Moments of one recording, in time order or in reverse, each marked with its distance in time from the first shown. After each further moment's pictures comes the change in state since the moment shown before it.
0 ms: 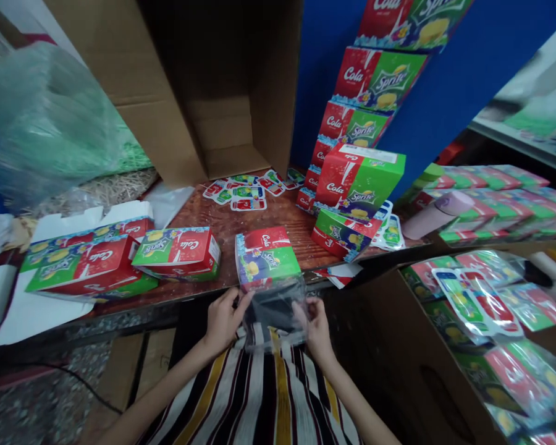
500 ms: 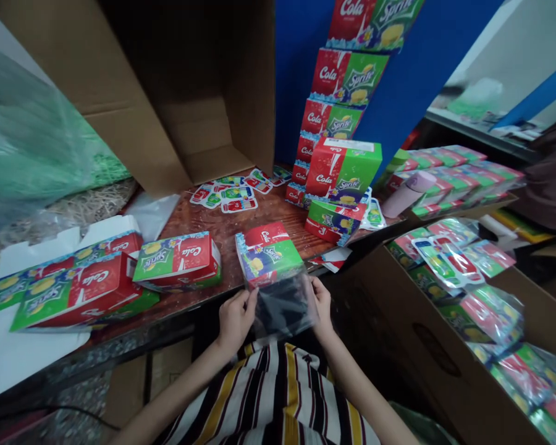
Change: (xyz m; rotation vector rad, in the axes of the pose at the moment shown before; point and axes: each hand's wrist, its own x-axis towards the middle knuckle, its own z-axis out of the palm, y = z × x) left_hand 0.002 -0.007 -0.001 -0.044 -0.045 0.083; right_hand 0.008 -0.015 0.022 0.130 0.163 0.066
